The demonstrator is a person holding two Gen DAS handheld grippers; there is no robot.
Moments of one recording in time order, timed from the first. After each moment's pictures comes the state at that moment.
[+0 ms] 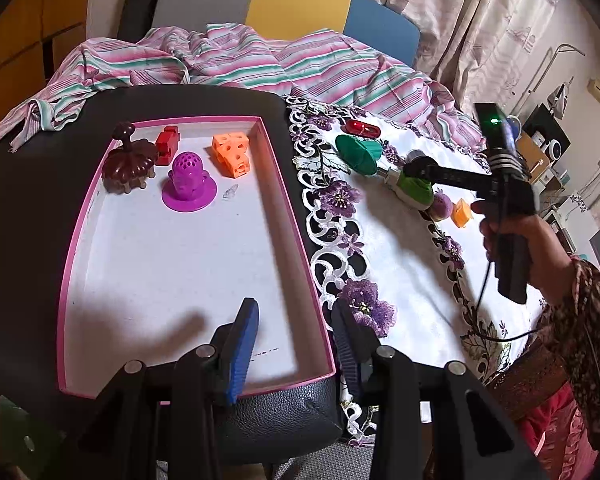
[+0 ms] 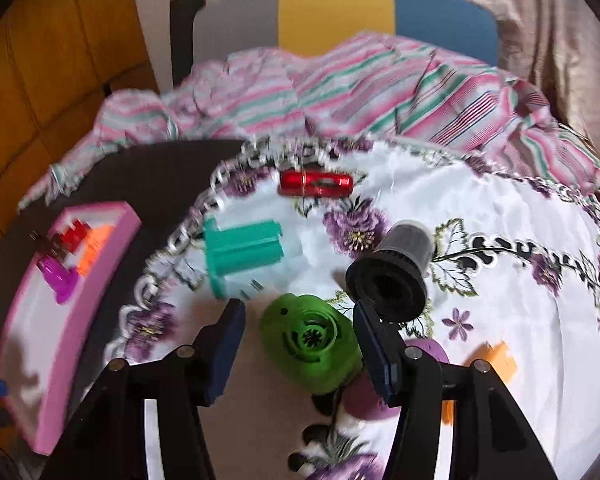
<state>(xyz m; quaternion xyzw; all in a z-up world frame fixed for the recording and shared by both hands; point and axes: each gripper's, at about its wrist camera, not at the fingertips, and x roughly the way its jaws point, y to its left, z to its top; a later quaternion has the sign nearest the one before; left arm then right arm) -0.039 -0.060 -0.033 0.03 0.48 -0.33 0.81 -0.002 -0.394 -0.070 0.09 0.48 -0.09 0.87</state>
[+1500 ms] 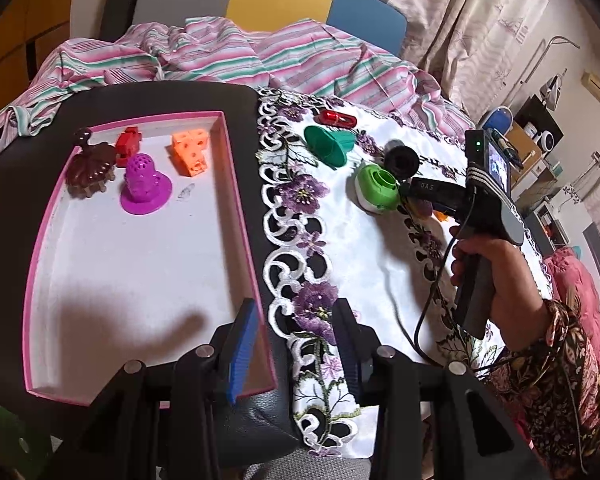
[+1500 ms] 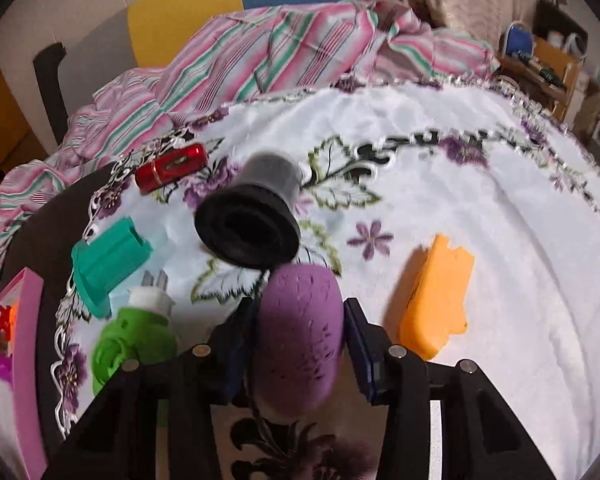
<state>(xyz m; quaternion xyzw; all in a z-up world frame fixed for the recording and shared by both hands) -0.051 -0.101 -0.033 0.04 0.49 -0.35 0.80 -0.055 -0.435 -0.106 0.23 0.45 -0.27 0.82</state>
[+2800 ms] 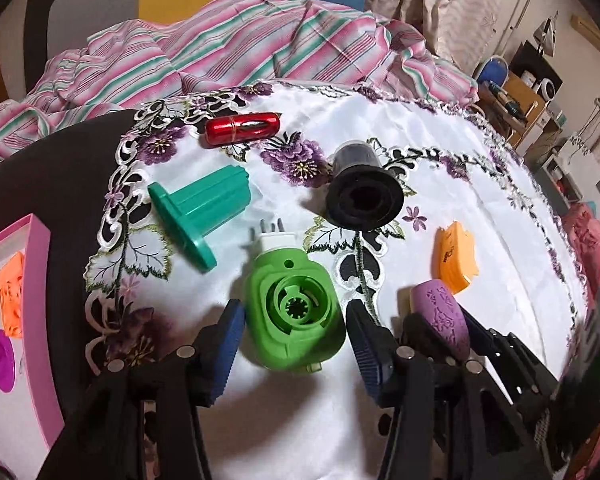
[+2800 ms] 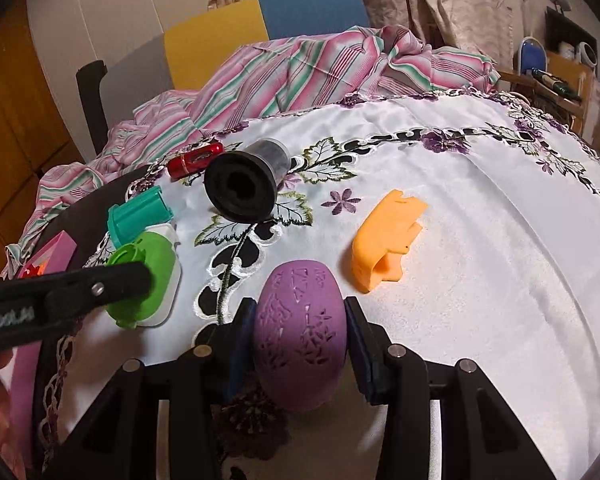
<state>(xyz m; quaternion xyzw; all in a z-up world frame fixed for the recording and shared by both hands) 0.010 -0.321 -0.073 0.13 0.49 -0.37 0.78 -0.124 -0.418 -0.109 0.22 0.39 -0.24 0.86</state>
